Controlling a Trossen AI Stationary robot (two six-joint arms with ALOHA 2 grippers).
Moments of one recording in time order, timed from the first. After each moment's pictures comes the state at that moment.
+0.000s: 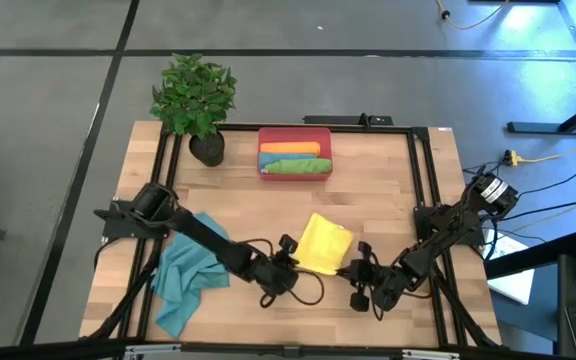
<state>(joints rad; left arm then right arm) -0.44 2.02 1.20 -0.10 -0.53 0.31 0.80 1.65 0.62 0.17 0.71 0.75</state>
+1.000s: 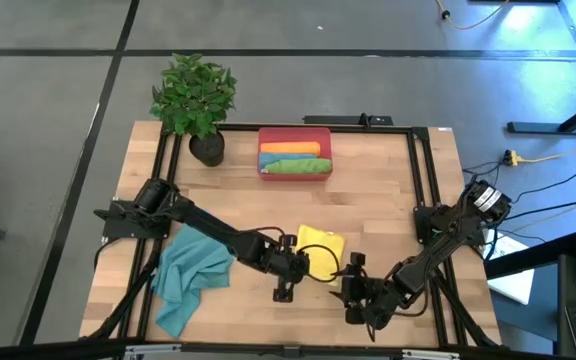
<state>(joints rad) -0.36 2.02 1.44 -0.41 -0.17 -0.29 0.81 1.73 0.87 -0.11 0.71 0.62</state>
